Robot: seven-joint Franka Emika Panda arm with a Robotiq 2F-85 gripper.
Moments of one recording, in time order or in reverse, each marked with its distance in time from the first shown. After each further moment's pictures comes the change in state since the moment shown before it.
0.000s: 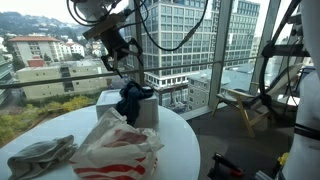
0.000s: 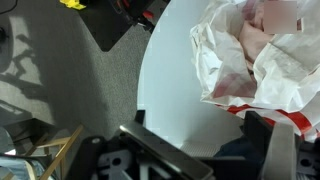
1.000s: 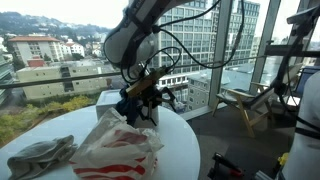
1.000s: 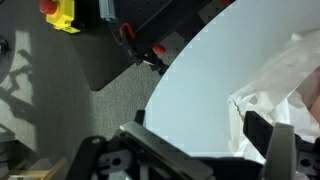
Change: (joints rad) arm -0.082 -0.158 0.011 -0.703 0.047 0.419 -0.072
